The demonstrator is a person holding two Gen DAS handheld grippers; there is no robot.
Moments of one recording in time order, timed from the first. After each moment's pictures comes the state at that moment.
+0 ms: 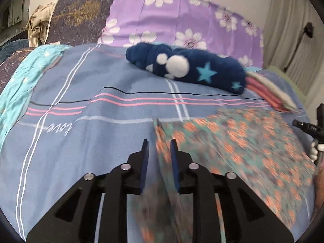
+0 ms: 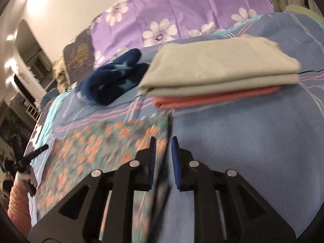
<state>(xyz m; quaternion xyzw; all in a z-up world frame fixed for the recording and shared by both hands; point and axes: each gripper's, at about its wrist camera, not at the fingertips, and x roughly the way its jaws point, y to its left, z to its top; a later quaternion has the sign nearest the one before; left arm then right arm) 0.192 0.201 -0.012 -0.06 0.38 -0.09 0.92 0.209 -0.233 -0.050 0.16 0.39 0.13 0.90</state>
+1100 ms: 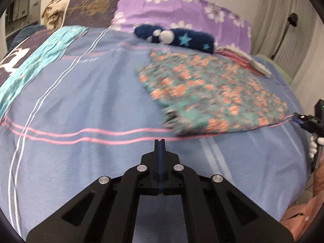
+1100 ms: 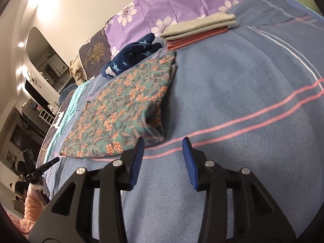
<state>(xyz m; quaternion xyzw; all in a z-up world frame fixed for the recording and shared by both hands) -0.027 0.187 -0.030 -0.06 0.39 -0.09 0.91 -0.001 -0.238 -0.061 0.21 0.39 0.14 0.88</state>
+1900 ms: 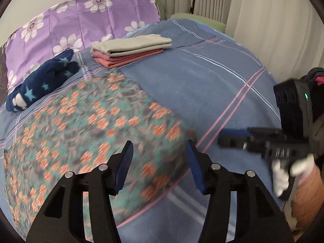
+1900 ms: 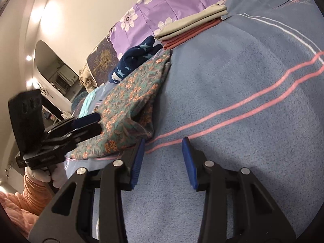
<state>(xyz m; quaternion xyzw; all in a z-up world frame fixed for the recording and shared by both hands) 0.076 -0.197 0.004 0.13 0.40 -0.30 0.85 -0.006 -0.272 -0.090 0.27 0.37 0.18 0.87</state>
